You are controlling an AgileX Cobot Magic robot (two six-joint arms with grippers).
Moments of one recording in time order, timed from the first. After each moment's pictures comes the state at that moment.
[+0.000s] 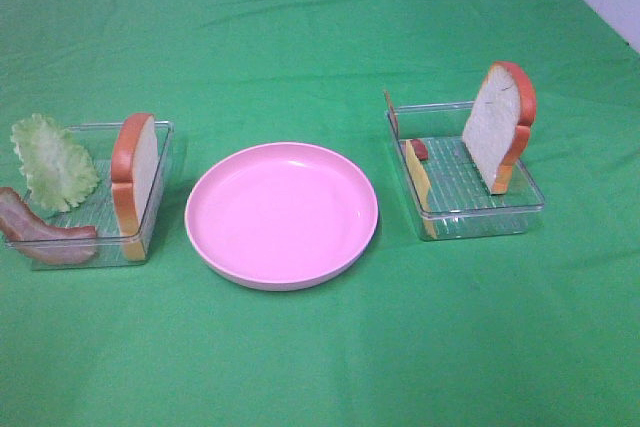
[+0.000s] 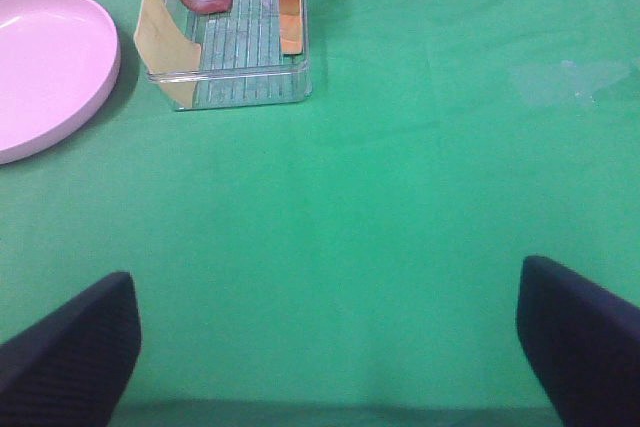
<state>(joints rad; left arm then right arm) 0.05 -0.01 -0.52 -0.01 1.09 0.00 0.03 0.00 -0.46 0.02 1.11 -0.04</state>
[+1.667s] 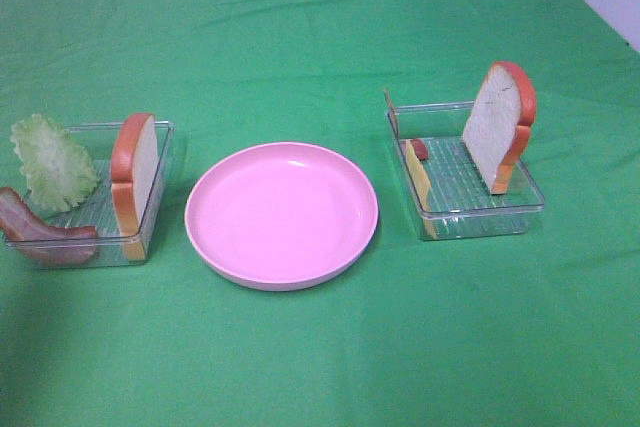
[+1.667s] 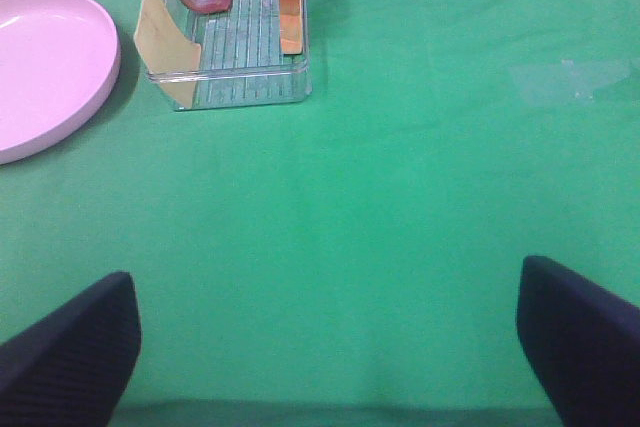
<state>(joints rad) 0.05 1.18 -1.22 -0.01 1.22 0.07 0.03 0.00 -0.46 0.02 1.11 -0.04</state>
